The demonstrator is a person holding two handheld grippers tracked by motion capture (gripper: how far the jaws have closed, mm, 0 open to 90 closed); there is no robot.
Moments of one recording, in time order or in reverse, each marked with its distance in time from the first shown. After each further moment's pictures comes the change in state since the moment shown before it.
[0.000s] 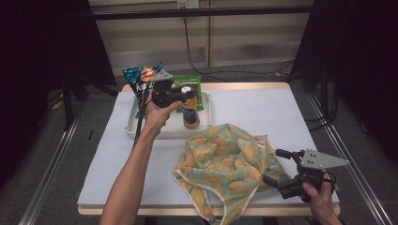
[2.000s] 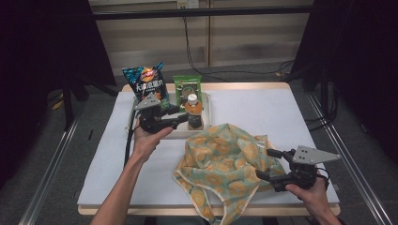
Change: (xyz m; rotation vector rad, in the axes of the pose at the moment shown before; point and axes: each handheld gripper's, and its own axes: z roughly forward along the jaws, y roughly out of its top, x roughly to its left) left arm -0.043 -0.049 -0.066 -0.023 -0.029 0.030; right arm 0.003 0.011 0.015 0.041 0.008 0.012
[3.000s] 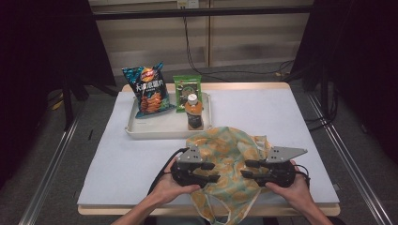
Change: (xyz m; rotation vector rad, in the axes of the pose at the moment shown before) left arm -0.117 -0.077 0.028 0.313 -0.314 0.142; right arm 0.008 -0.003 0.046 0.214 0.075 -0.045
